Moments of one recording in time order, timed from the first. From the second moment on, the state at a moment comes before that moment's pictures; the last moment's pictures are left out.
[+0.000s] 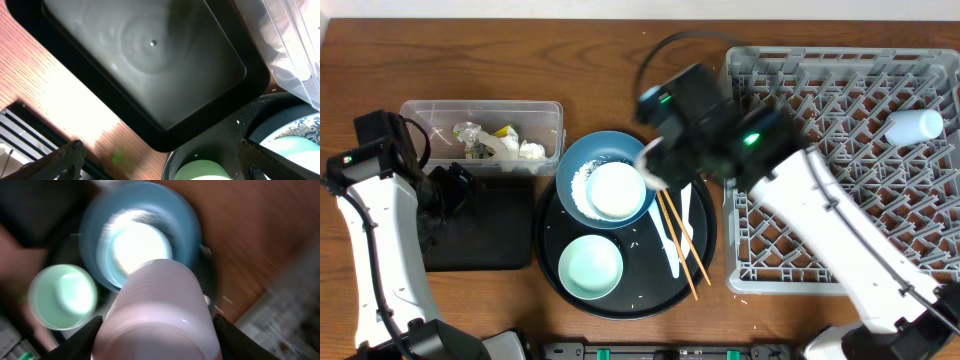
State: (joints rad) left arm 0.42 1.44 1.27 -1.32 0.02 -0.51; right arm 0.61 1.65 1.70 -1.12 -0.11 -0.05
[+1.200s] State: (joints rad) left arm 0.42 1.44 1.27 -1.32 0.02 -0.51; right arm -0.67 1.76 1.70 -1.08 0.03 0.00
